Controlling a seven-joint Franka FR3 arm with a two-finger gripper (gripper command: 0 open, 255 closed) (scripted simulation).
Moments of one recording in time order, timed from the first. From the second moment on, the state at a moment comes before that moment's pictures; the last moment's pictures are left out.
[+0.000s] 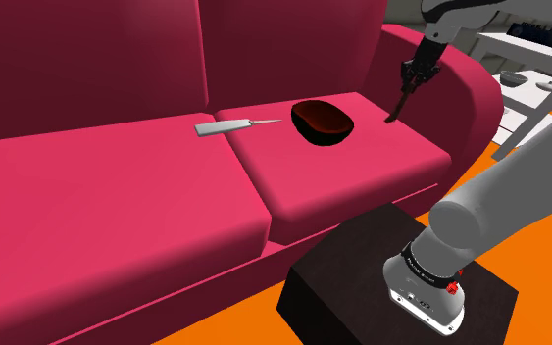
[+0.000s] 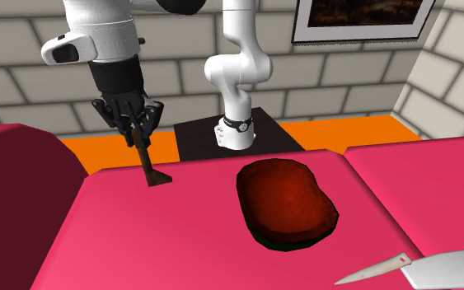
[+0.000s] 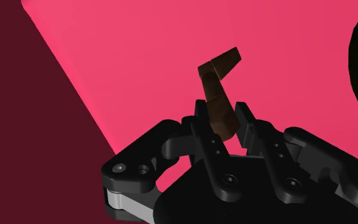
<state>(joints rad) -0.32 -0.13 -0.47 -1.97 -0.04 1.89 -0.12</state>
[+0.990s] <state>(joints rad) -0.31 -0.13 -0.47 -1.76 -0.03 1.68 -0.12</state>
